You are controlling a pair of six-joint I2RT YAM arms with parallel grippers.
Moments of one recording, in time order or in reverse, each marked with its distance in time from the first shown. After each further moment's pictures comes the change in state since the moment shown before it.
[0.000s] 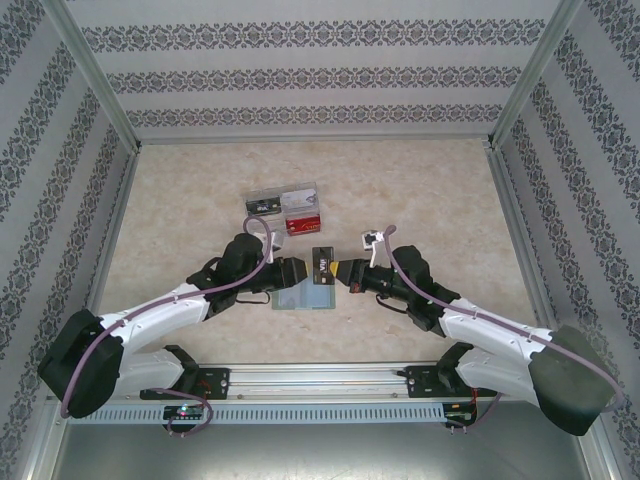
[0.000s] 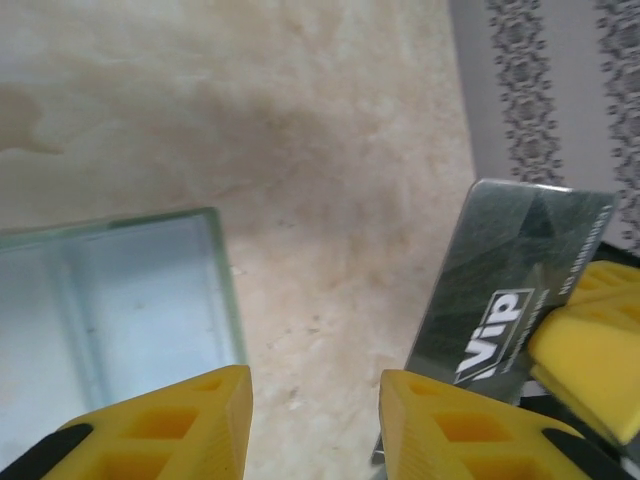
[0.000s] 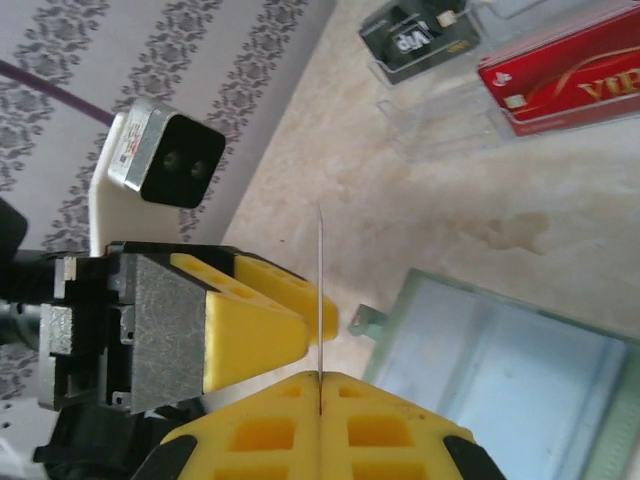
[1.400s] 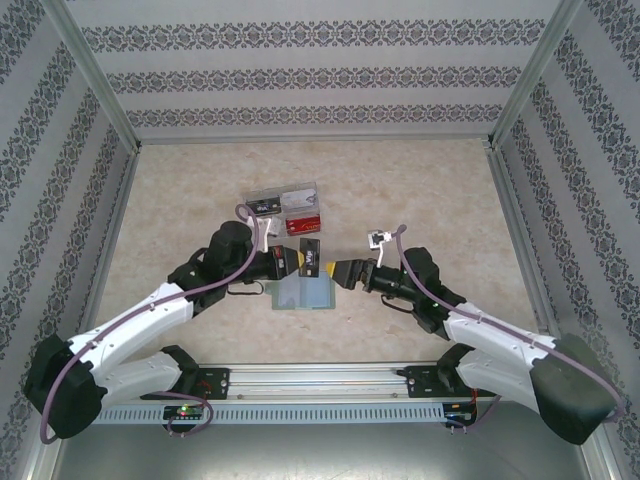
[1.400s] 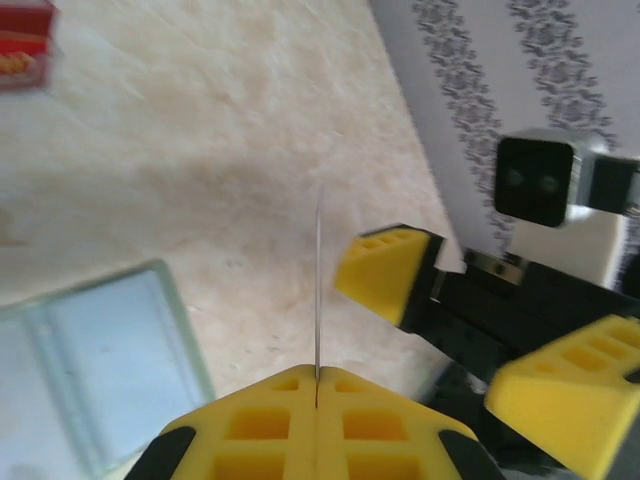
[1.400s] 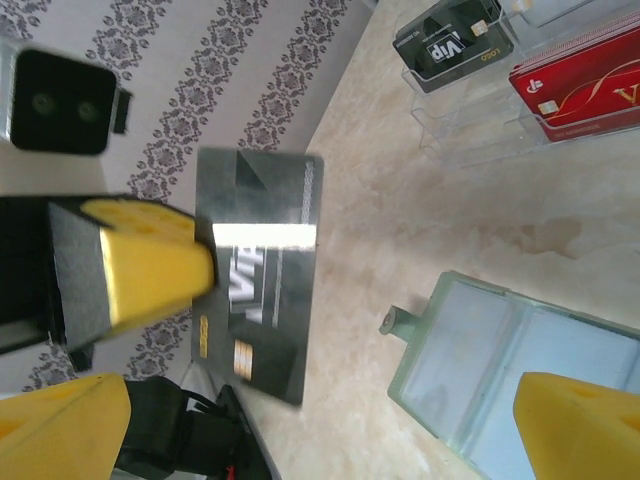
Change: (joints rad) left arm 0.006 -0.134 0.177 -0.287 -0.048 0.188; right arm -0.052 -0.061 -0.047 0.036 -0.084 0.026
